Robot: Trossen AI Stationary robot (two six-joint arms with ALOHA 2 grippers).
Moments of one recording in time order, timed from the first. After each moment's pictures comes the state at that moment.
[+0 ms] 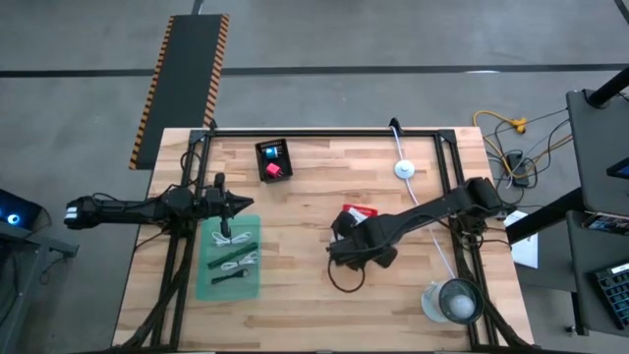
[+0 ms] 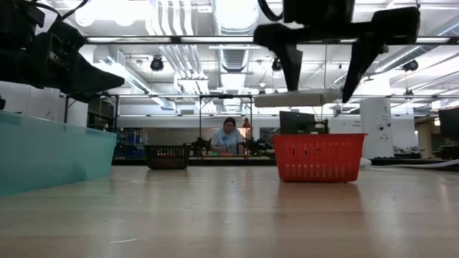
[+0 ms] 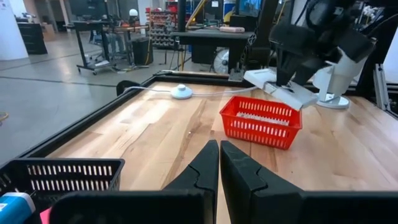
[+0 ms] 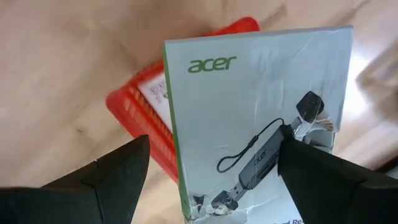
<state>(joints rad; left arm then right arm) 0.02 0.22 0.01 0.09 -0.19 -0.04 0.31 1.91 1.59 -1.26 0.30 -0.56</state>
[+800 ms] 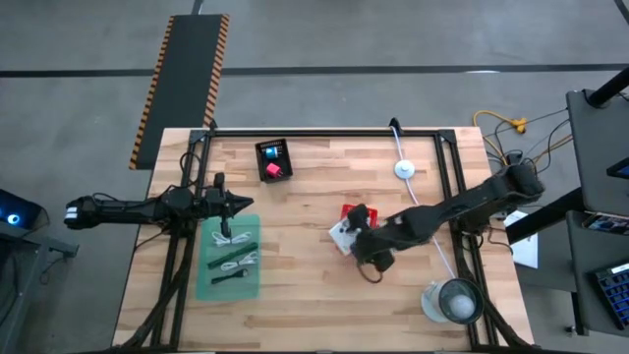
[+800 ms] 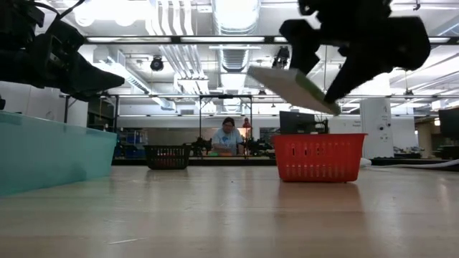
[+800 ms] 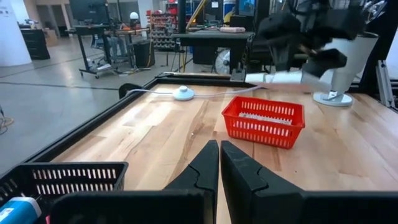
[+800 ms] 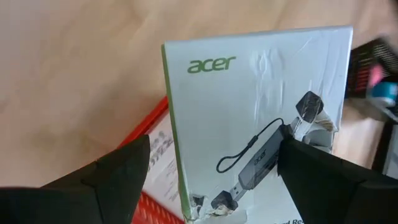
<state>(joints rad) 0.02 0.22 0.01 0.10 -0.19 -0.01 0.31 1.56 1.08 -0.59 0.31 -0.37</state>
